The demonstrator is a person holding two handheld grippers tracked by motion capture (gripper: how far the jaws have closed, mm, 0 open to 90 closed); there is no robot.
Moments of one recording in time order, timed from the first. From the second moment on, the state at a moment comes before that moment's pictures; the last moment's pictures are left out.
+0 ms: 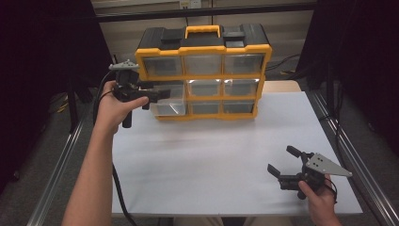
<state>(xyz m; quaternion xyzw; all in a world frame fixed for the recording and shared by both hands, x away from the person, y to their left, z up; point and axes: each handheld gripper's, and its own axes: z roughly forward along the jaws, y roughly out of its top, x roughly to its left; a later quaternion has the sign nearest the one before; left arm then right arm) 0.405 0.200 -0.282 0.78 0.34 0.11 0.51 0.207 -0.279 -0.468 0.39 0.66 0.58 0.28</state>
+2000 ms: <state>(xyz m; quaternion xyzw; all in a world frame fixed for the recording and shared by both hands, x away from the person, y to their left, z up) 0.300 0.269 -0.435 0.72 0.40 0.14 0.56 0.207 -0.277 -0.468 0.38 0.66 0.58 0.27</state>
